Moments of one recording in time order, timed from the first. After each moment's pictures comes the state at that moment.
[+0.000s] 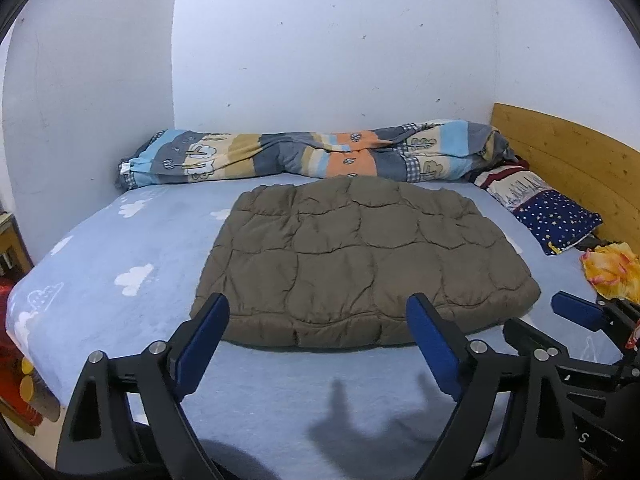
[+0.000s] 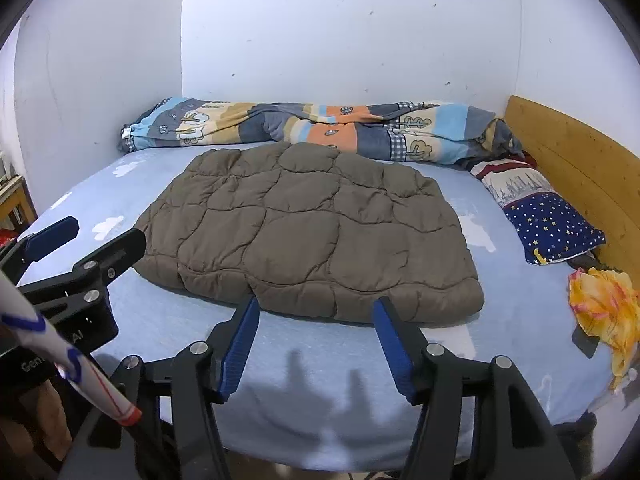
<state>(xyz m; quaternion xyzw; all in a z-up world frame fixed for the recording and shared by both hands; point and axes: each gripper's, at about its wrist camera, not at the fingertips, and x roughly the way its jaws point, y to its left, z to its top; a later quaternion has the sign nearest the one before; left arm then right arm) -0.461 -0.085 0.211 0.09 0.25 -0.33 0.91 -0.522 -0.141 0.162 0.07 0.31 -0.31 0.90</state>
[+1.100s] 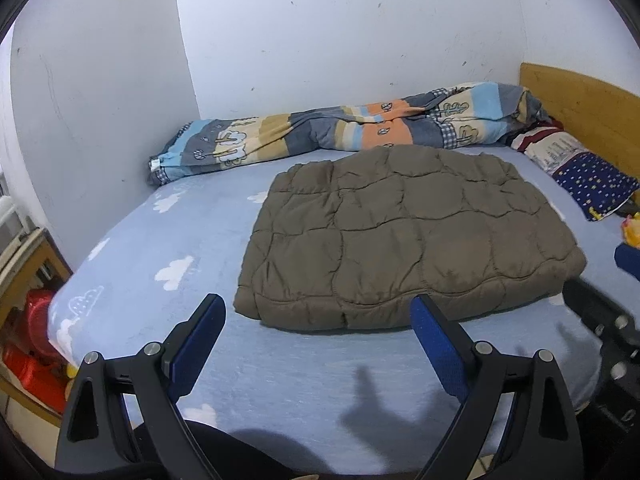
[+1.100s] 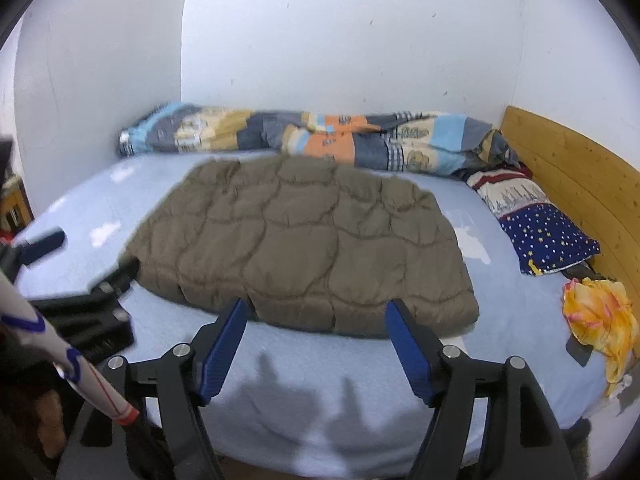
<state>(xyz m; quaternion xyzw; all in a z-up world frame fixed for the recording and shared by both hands) -0.453 -0.088 0.206 0.15 0.28 -0.27 0.91 -0.519 -0.136 0.176 0.06 0.28 -0.32 0.90</state>
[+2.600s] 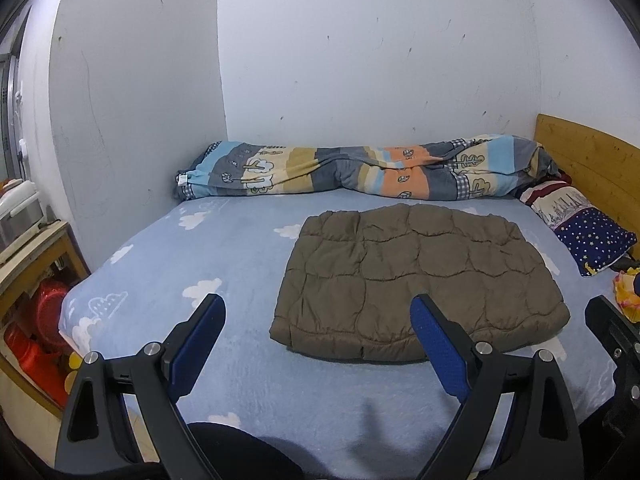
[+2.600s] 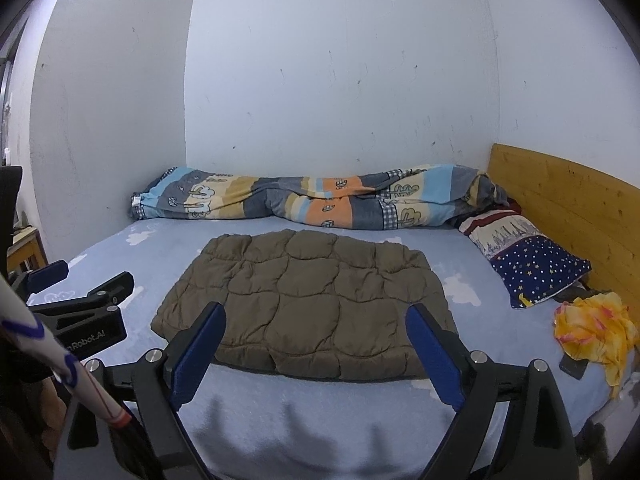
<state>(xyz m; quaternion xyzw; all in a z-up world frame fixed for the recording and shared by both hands) -0.461 -0.047 0.268 0.09 0.25 -0.24 0.93 -0.554 -0.102 0.230 0.05 0.19 -0.33 0.92</state>
